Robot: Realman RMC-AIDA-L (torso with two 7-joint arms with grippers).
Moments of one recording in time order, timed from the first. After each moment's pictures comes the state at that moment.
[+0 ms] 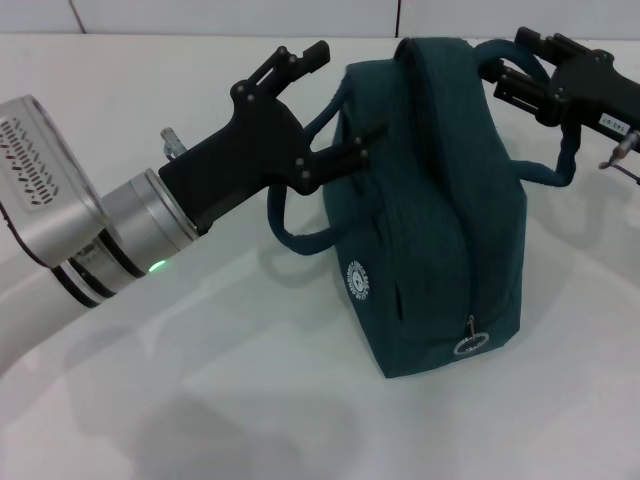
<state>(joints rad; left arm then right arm) -0.62 -2.11 1.21 0.08 0.90 1.54 -0.39 0.63 2.02 -0.93 -0.33 -1.24 -1.27 1.02</state>
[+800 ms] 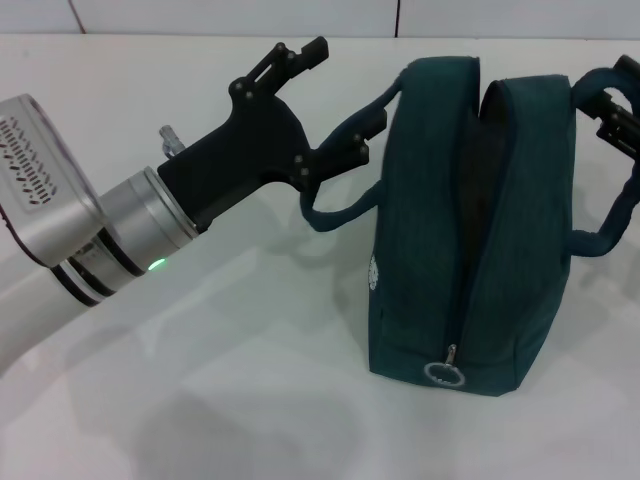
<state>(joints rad) -0.62 -2.11 1.21 0.08 0.89 1.55 -0.39 0.39 2.00 -0.92 -0.41 -1.16 -1.53 1.02</state>
